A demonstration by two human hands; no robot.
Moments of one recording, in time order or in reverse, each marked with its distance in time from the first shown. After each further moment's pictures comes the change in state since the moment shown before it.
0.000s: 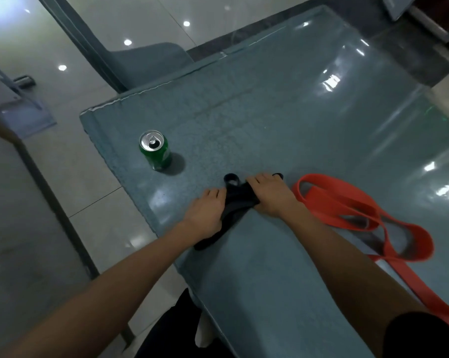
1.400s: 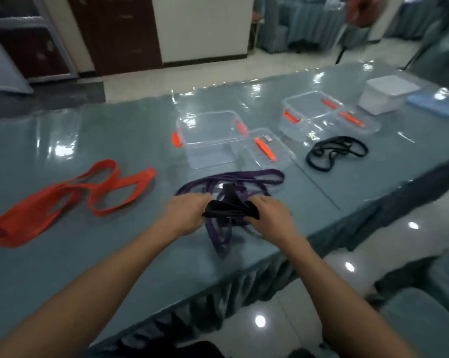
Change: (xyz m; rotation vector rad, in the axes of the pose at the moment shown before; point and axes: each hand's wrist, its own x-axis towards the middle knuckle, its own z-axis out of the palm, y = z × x) left_hand -0.273 0.500 0.142 0.464 0.026 1.360; right_hand -0.721 -0.177 0.206 0.401 0.677 1.488
